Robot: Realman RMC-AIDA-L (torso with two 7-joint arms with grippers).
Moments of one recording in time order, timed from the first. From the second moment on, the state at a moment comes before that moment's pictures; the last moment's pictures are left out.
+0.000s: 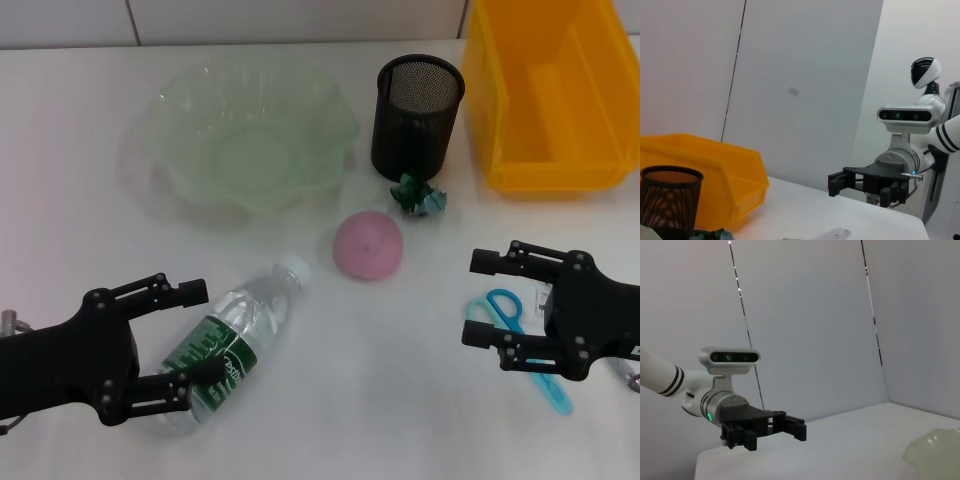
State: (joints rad) left arm -0.29 -2.06 0.63 0.56 1.95 1.93 -1.03; right arm 0.34 2.04 -0.79 -0.50 -1.79 -1.81 1.01
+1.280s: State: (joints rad) left arm -0.56 -2.08 1.01 0.97 1.94 1.81 -1.75; right arm 0.20 2.00 -0.65 -0.50 -1.79 -1.74 1.00
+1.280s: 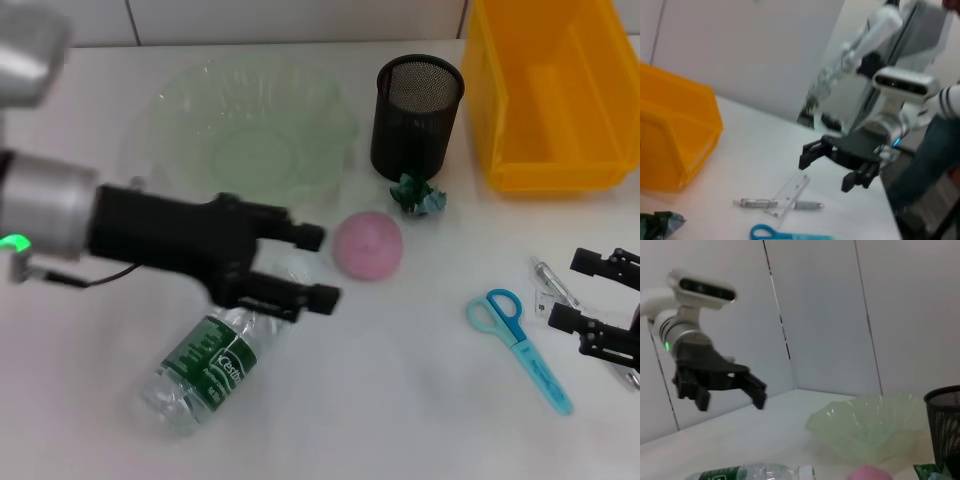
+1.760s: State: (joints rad) left arm -0.62 -2.08 1.63 1.21 2.01 1.22 -1.96; right arm 0.21 2.00 -0.65 -0.50 -1.79 -1.73 1.00
